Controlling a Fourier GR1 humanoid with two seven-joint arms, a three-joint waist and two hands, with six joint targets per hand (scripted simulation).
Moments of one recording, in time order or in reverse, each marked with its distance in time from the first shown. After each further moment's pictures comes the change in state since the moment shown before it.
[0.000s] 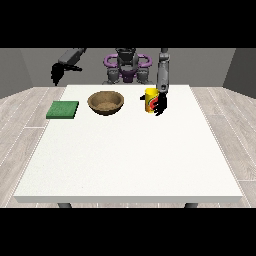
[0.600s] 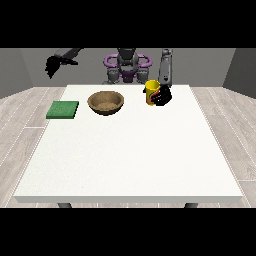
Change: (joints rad) left arm 0.025 0.046 -0.093 -0.018 -0.177 0.200 0.153; right arm 0.028 -0.048 -0.039 0.094 -0.022 0.039 0.039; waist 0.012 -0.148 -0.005
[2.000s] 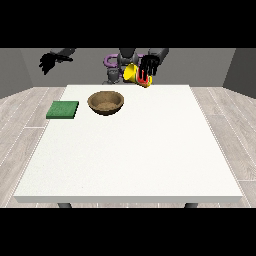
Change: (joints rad) left arm -0.430 0.094 -0.478 0.024 -0.823 0.066 0.990; right arm -0.026 -0.062 -0.044 0.279 -0.004 0.083 -0.050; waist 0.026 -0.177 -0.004
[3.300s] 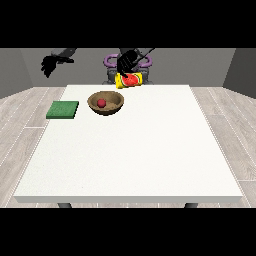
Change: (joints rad) left arm -0.131 -0.143 -0.345 0.048 -0.531 -0.347 0.119; right arm -0.024 0.007 -0.001 0.081 -0.003 -0.002 0.012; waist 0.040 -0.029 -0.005
